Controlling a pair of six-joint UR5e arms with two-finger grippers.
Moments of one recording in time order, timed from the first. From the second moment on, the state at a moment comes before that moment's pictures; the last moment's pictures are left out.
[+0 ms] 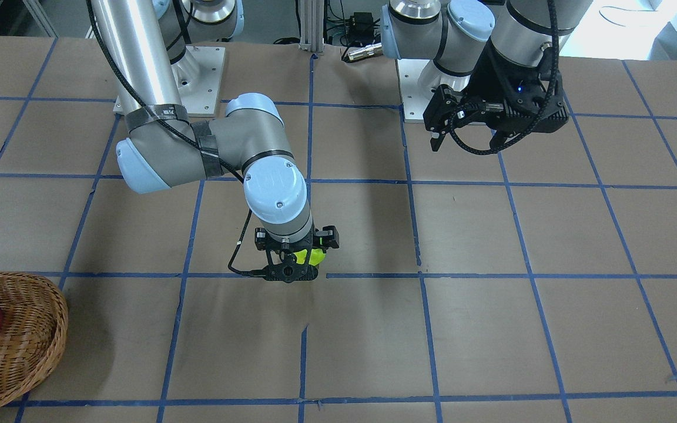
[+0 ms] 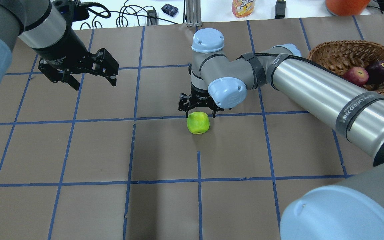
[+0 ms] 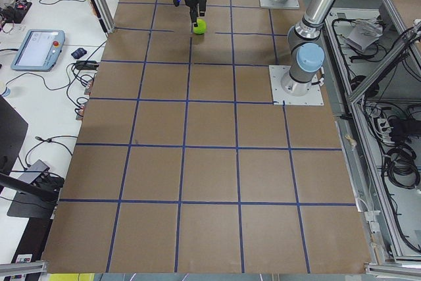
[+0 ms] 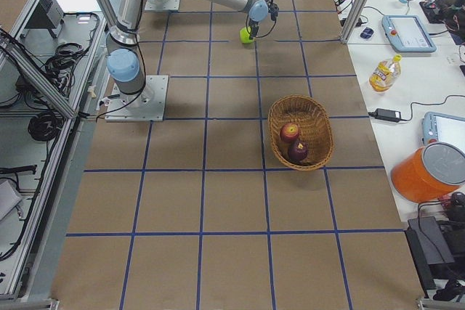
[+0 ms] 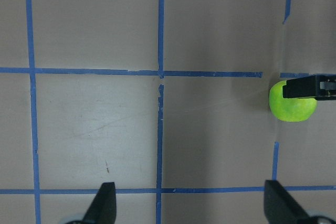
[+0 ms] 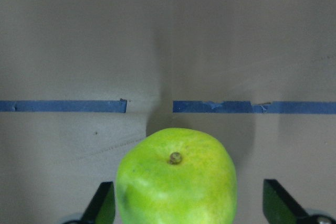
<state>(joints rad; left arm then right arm) -1.56 -1.53 -1.60 -1.55 1.51 -0.02 1.91 -1.05 1.59 -1.98 -1.43 0.33</state>
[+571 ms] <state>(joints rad) -1.56 -1.53 -1.60 -1.55 1.50 -0.02 1.94 -1.01 1.60 -2.01 -1.43 0.34</state>
